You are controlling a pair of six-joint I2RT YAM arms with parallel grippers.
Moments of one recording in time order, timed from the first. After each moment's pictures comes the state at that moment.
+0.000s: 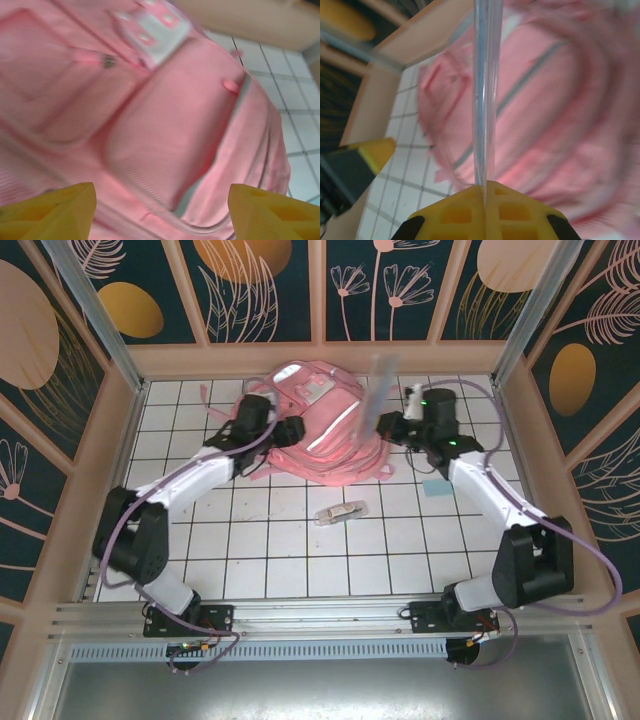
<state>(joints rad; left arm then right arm) -0.51 1.67 1.20 -0.14 0.03 -0.51 0.24 1.40 1.04 -0.20 -0.42 0.57</state>
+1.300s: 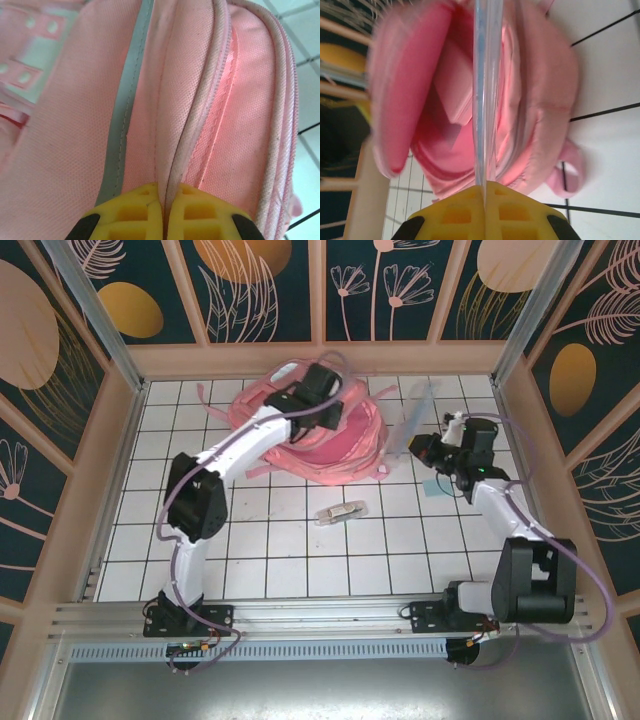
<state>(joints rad) -0.63 2.07 1.94 -0.63 -0.09 -0.27 0.02 1.33 0.77 -0.02 -0.66 0.64</state>
